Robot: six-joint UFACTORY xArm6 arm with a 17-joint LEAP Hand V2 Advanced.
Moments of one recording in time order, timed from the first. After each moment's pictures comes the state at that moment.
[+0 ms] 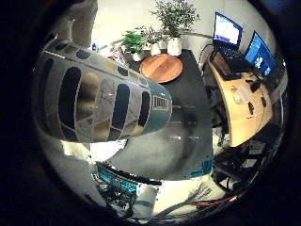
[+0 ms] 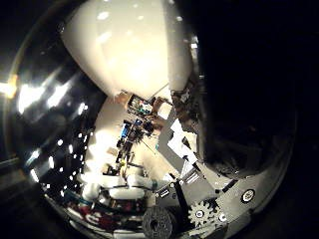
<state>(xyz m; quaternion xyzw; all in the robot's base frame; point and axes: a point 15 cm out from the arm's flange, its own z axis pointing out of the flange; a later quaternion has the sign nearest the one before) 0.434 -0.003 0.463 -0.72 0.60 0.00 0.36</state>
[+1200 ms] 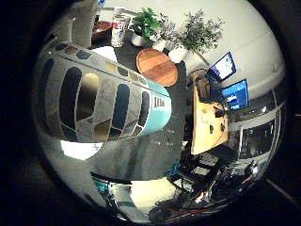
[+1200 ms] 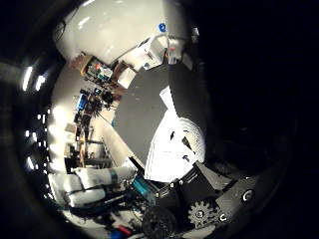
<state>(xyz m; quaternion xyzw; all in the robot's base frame) 0.478 0.148 0.388 -0.82 0.54 -0.14 0.14</state>
